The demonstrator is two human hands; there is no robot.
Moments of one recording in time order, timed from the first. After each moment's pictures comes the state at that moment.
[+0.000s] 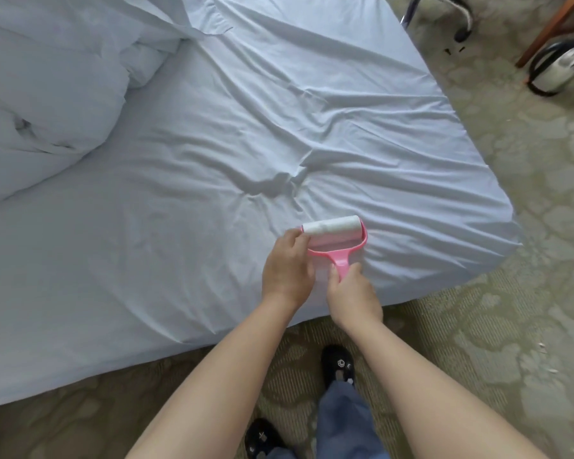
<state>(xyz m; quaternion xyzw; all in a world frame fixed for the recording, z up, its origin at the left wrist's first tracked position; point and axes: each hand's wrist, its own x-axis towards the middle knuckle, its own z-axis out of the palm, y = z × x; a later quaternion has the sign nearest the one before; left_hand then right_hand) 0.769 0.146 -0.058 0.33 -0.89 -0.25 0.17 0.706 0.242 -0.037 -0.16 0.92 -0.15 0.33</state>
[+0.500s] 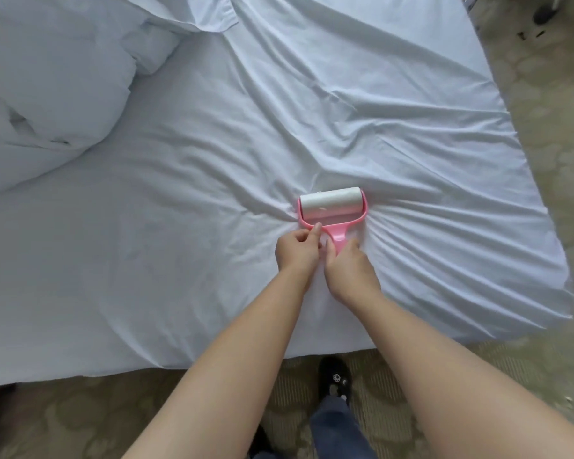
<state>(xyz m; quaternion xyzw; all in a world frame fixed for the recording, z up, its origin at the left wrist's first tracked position) 0.673 0.092 -0.067 0.65 -0.47 -0.58 0.11 0.617 0.154 -0.058 -0.22 0.88 -0.17 0.39</state>
